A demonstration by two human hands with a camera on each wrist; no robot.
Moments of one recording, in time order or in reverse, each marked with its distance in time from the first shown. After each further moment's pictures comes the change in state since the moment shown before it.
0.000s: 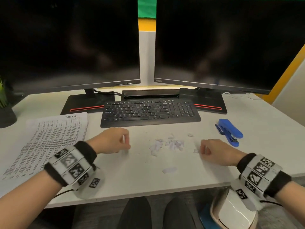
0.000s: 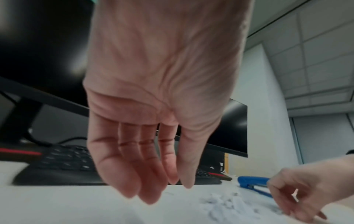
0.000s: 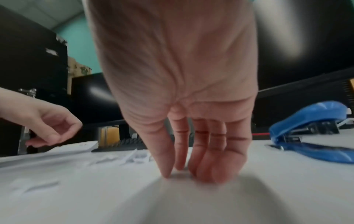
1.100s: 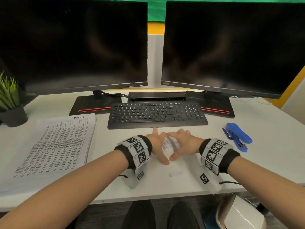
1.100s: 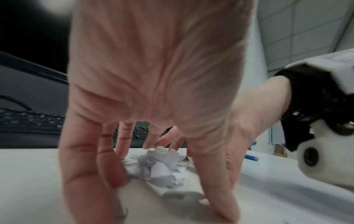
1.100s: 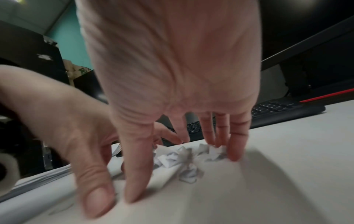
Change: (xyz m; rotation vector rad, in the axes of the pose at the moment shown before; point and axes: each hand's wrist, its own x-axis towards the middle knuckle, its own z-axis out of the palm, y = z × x) left_hand 0.060 0.070 0.037 0.116 -0.285 -0.029; right_hand 0.077 -0.084 0.006 -0.052 -0.109 -0.081
